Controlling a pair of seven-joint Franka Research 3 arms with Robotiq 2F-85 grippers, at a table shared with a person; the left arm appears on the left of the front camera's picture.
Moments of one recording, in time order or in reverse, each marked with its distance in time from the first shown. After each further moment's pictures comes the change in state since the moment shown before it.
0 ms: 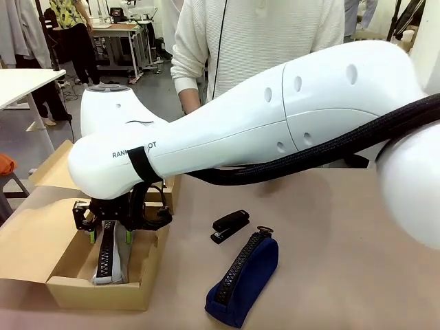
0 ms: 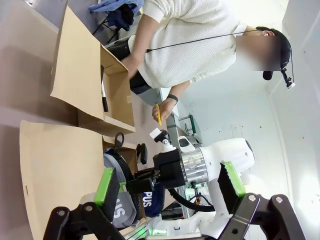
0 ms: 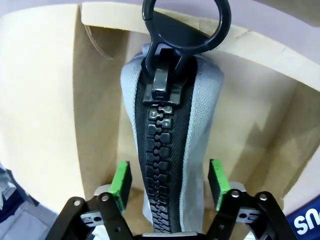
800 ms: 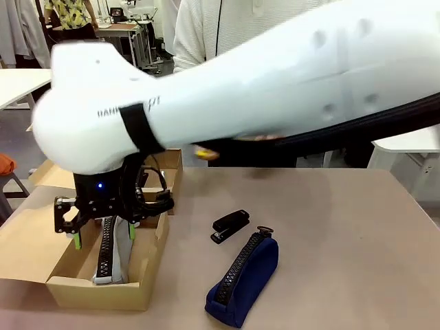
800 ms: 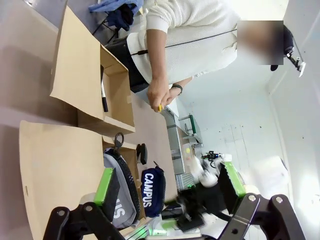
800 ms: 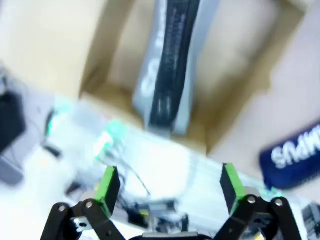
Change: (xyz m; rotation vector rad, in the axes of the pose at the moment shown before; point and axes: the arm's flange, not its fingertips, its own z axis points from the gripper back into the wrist) left arm 0.000 0.000 0.000 0.000 0.000 -0.001; right arm -0.105 0.002 0.093 -0.089 0.133 0.252
